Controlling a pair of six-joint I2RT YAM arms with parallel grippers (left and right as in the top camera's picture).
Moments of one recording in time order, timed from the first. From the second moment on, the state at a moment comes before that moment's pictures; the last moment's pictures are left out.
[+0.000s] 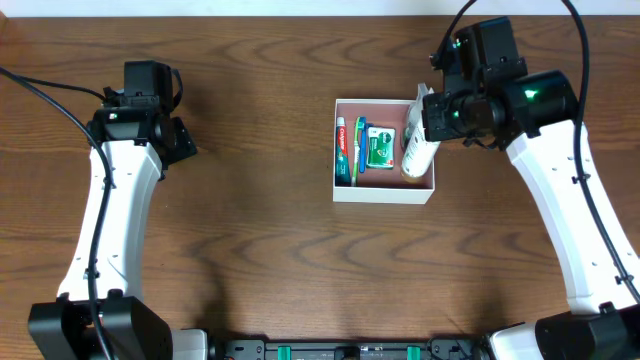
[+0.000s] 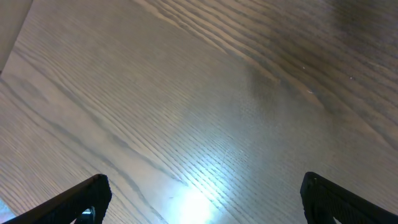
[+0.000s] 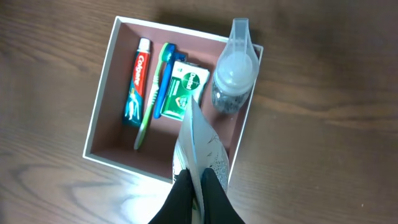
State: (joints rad) left arm 0.05 1.55 1.35 -1.05 -0.44 -0.39; right arm 0.28 1.61 1.68 -1.15 -0.06 0.14
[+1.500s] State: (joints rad) left arm 0.05 1.55 1.35 -1.05 -0.44 -0.39; right arm 0.29 1.61 1.45 -0.98 -0.06 0.08
